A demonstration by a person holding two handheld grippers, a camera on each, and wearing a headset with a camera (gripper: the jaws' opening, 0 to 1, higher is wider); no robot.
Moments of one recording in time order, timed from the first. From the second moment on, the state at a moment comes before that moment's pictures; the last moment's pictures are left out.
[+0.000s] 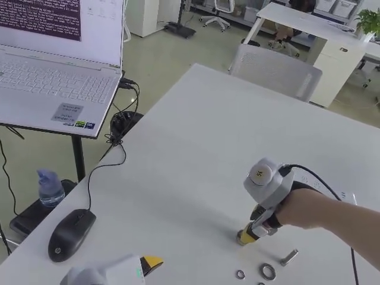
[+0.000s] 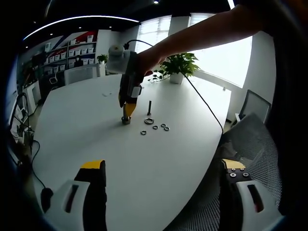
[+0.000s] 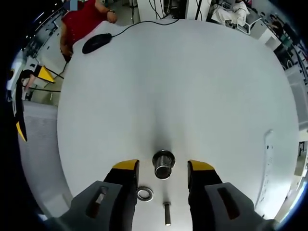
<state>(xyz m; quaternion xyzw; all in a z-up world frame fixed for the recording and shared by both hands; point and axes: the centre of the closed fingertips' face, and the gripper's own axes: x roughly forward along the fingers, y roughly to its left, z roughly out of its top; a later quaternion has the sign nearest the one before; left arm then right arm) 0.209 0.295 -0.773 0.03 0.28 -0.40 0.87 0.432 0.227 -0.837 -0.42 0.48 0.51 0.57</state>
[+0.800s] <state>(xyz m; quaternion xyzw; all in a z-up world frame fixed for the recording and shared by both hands) 0.202 0.292 -0.770 0.02 0.29 -0.40 0.87 0.425 0.225 -0.798 -0.41 0.46 0.52 0.59</state>
